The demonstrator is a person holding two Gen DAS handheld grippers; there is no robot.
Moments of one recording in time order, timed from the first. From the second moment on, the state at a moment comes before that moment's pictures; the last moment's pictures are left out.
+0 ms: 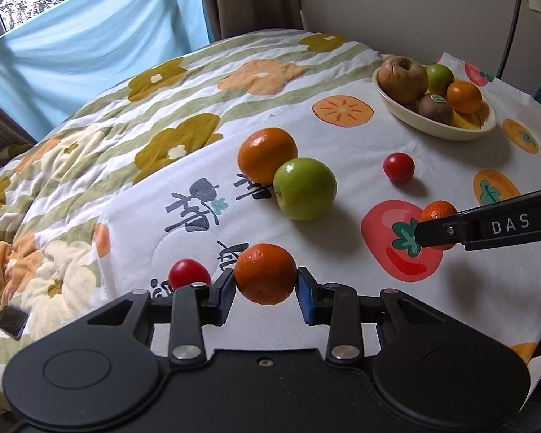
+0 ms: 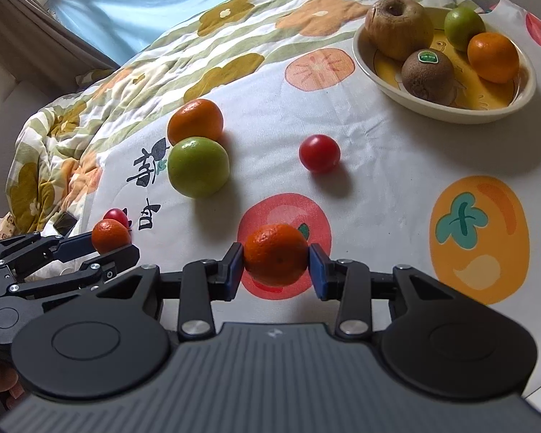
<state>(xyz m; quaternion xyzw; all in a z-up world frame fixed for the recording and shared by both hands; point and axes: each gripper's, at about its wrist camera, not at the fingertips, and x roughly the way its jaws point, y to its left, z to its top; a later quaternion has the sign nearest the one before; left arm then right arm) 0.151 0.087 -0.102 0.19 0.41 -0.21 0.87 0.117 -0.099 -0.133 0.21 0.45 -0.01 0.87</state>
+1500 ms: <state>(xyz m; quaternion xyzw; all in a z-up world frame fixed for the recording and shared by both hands) 0.132 -0.139 -0.044 0.11 0.36 -0.16 0.91 0.120 -0.340 -0.066 0.13 0.39 0.03 0.91</state>
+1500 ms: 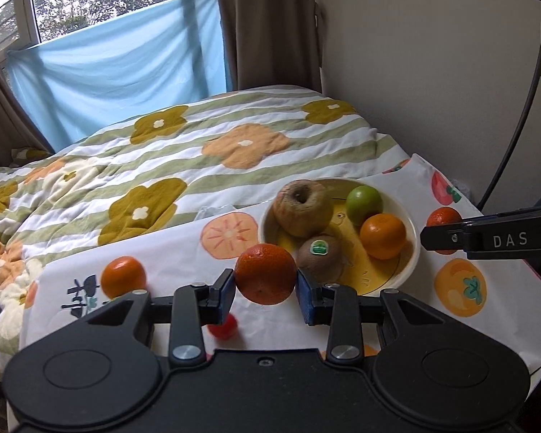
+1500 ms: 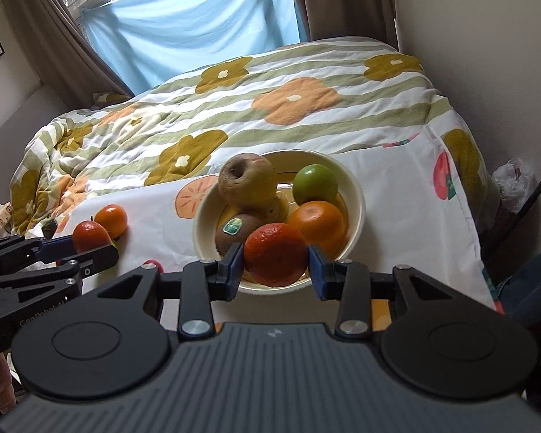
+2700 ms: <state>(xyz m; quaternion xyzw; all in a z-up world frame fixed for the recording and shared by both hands) 0.161 -0.193 -0.101 0.15 0.40 -0.20 0.88 0.161 -0.385 -0.107 0.13 0.41 0.06 0.90</state>
